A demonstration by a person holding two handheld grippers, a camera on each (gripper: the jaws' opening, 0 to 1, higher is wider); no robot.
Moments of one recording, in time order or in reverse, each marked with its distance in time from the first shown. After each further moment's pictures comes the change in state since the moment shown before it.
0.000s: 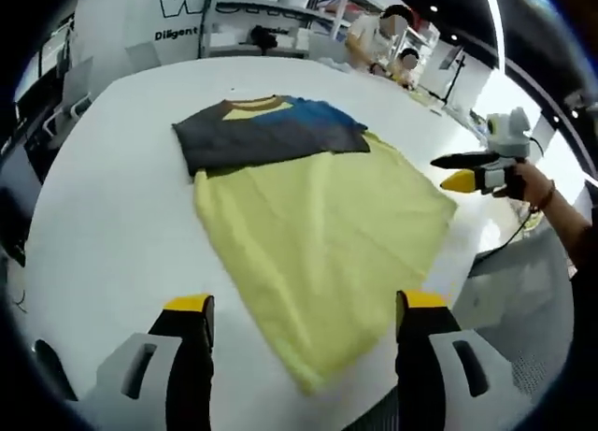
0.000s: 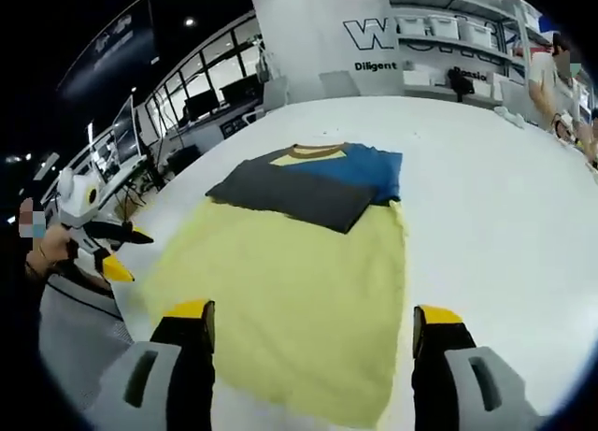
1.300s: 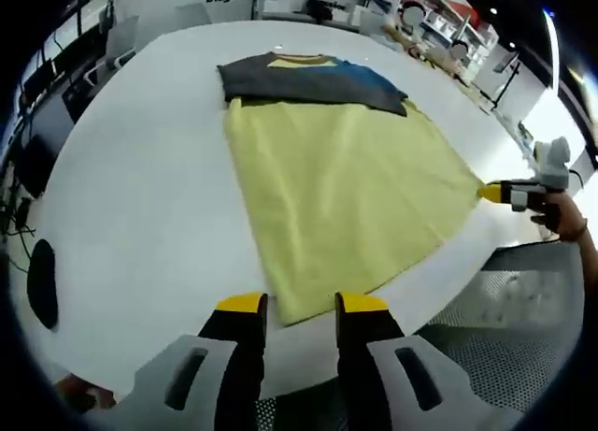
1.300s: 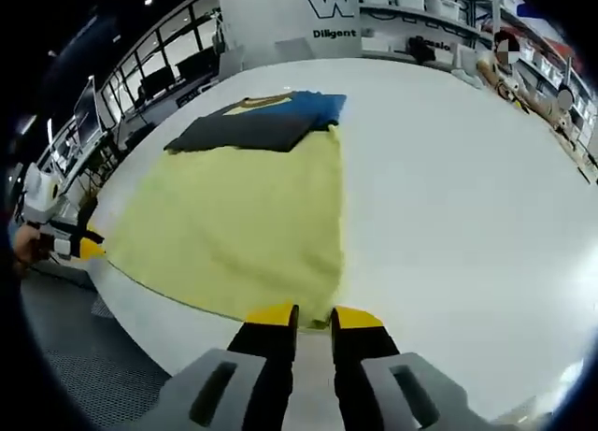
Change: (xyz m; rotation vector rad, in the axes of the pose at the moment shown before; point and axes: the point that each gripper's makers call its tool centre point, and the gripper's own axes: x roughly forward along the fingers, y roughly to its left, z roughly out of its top) left arm -0.012 -0.007 -0.060 -0.165 0.135 0.180; right arm -0.030 -0.034 -0.077 0.081 0.154 -0.183
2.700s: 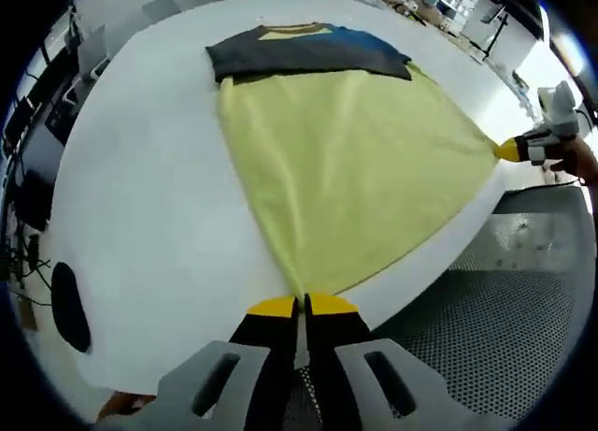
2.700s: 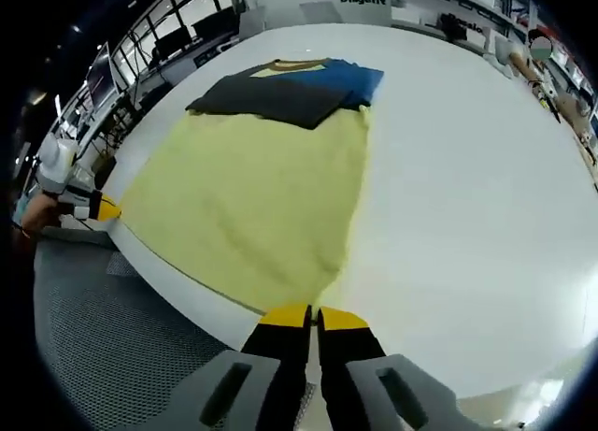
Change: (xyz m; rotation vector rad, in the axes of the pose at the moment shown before) left arm -0.011 0.025 -0.020 0.142 0.153 0.025; right arm -0.025 0.026 -0.021 -0.076 0.190 0.057
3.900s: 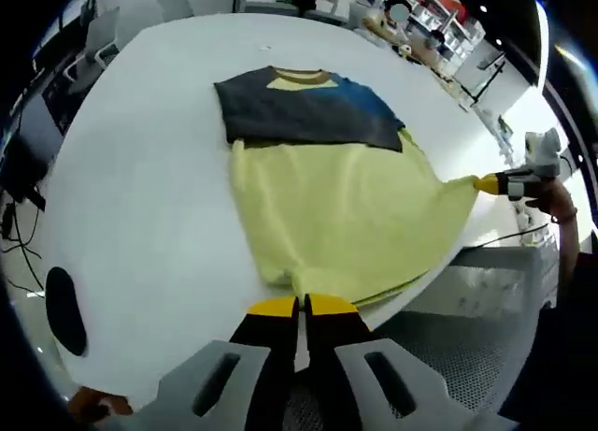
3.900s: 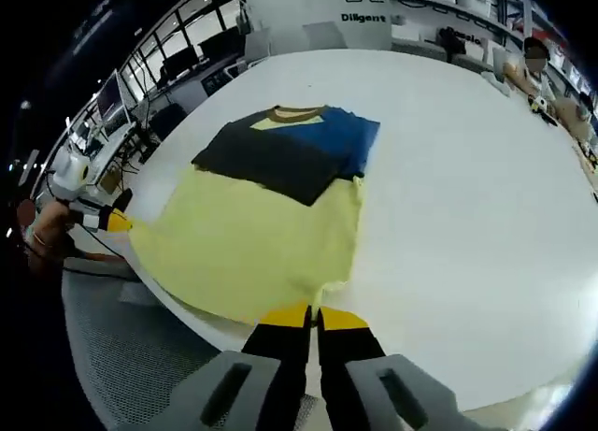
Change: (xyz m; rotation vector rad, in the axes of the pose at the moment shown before) left arm -0.040 -0.009 0.032 -0.078 -0.062 -0.127; right arm -0.041 0.005 0.040 -0.001 -0.059 0.040
